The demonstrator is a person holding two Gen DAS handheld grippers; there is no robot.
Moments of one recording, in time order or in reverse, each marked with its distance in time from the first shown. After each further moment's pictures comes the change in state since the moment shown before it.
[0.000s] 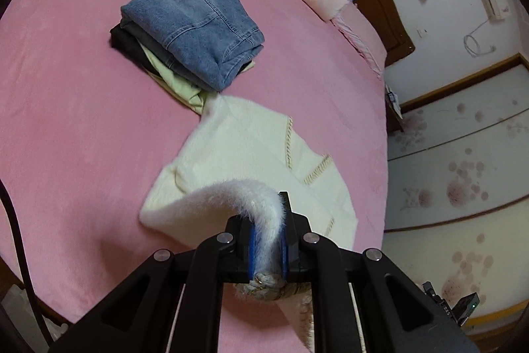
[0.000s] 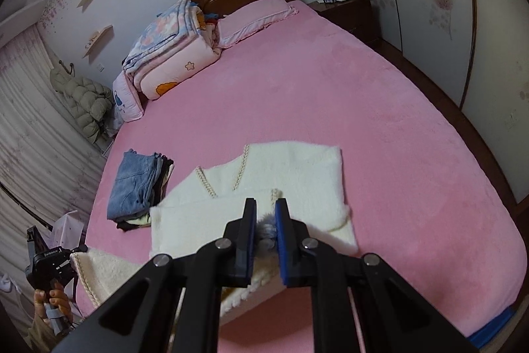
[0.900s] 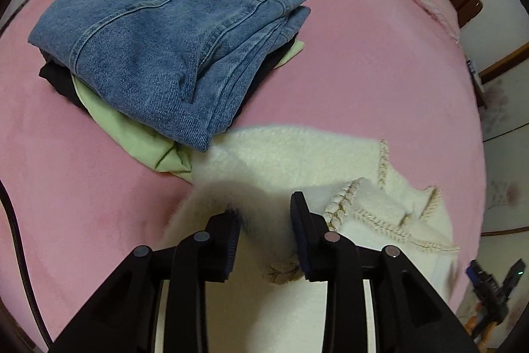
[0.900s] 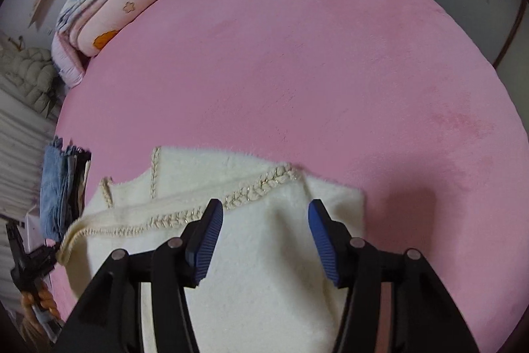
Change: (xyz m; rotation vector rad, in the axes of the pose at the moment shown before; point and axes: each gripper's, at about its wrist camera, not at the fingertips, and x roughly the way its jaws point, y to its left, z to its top) left arm 0.242 -0.006 0.104 0.097 0.082 0.331; right arm 0.312 -0.067 0.092 -0.008 0.314 -0.105
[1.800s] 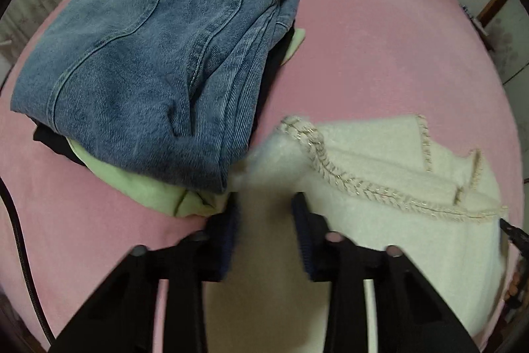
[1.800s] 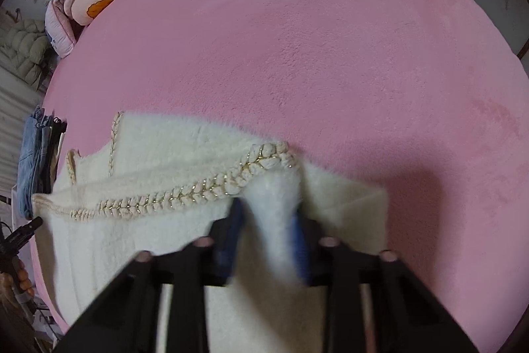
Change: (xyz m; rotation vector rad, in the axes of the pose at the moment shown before) left arm 0.037 0.002 0.011 0.263 -0.001 0.180; right arm 0.065 -0.005 -0.004 -0.043 0.094 -0.028
